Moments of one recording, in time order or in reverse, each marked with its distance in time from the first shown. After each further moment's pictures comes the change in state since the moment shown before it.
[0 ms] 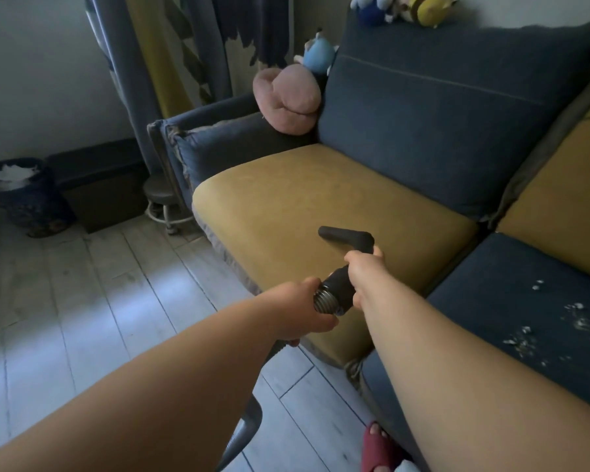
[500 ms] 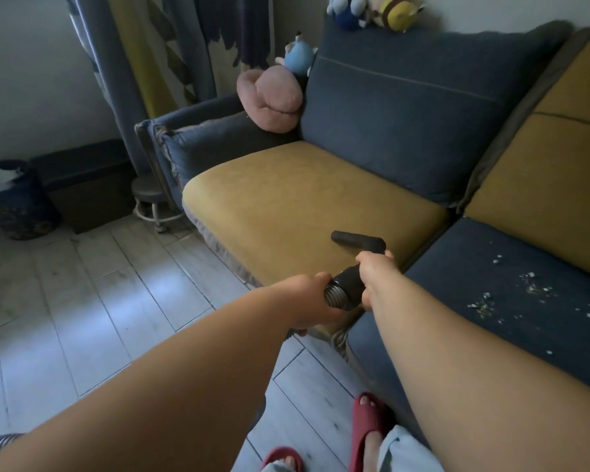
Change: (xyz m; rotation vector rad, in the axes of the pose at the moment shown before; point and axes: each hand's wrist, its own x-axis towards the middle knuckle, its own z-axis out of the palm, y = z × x) left_hand -0.043 0.030 0.025 0.058 -0.052 0.093; right_hand -0.043 0.023 -0.050 0.077 0.092 0.083
